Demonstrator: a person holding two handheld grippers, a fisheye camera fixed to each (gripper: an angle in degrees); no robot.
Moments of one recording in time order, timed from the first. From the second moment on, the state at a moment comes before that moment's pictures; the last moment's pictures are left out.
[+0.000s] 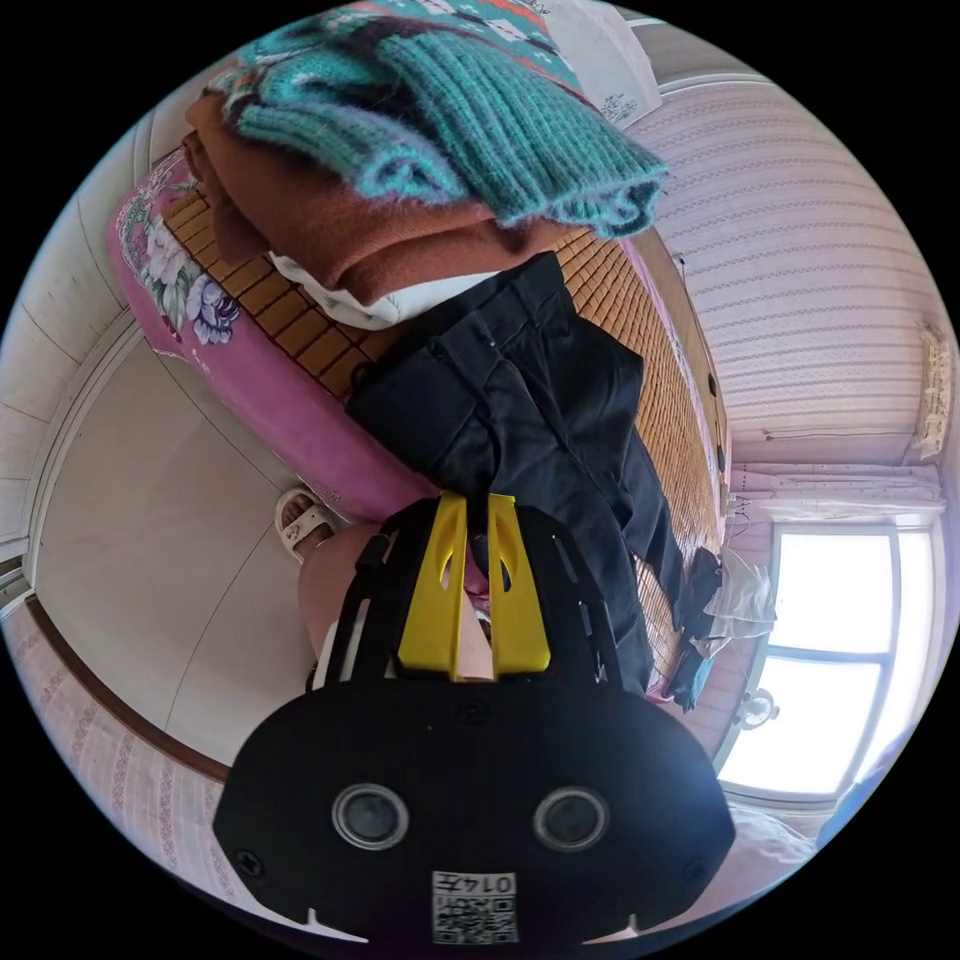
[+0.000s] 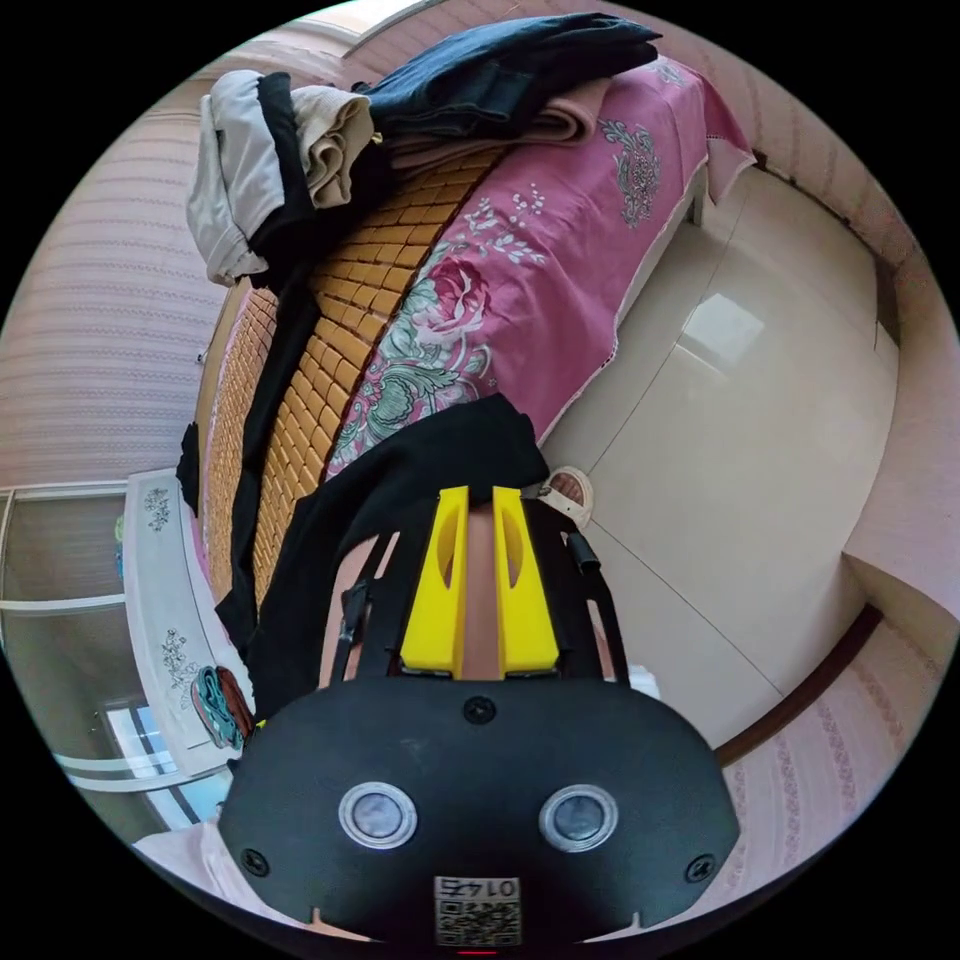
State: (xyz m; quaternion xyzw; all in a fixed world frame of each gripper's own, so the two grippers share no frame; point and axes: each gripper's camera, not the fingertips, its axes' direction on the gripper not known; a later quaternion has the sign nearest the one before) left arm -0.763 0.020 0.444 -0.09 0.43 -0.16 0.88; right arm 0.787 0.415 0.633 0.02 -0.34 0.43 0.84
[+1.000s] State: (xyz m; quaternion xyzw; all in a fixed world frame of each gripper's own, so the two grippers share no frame) left arm -0.767 0.036 0.417 -0.06 0.46 -0.14 0.87; right arm 0.851 0.443 0.587 0.21 -0.52 0.44 0.71
